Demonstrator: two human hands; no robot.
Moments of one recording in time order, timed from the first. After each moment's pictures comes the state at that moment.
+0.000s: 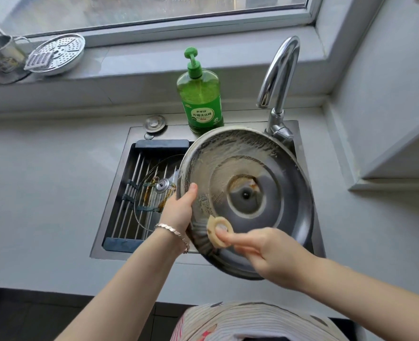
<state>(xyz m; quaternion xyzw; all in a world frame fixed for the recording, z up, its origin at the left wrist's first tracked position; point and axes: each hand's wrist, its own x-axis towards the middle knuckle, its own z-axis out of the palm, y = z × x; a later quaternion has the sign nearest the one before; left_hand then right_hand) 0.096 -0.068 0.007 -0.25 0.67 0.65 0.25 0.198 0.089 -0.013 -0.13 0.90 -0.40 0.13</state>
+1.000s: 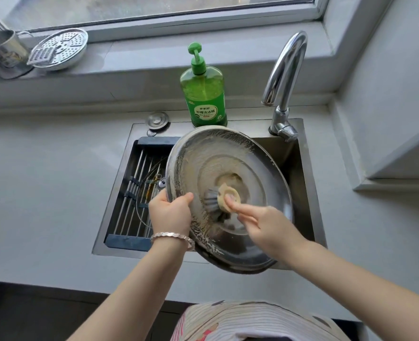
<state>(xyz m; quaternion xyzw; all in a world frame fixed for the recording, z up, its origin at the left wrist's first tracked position) 0.111 -0.063 0.031 -0.23 0.73 0.64 0.04 0.166 0.094 -0.031 0.02 0.89 -0.44 0.10</state>
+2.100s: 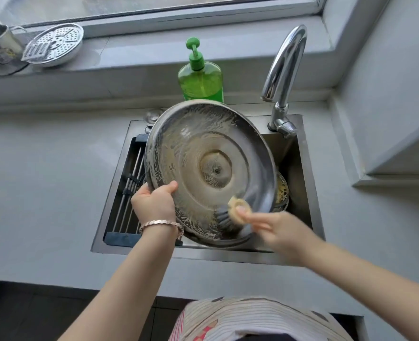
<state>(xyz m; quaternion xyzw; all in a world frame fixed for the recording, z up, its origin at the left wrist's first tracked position) 0.093 -0.070 0.033 -0.31 0.70 0.64 -0.03 0.182 0.115 -0.037 -0.02 0.90 -0.41 0.14</state>
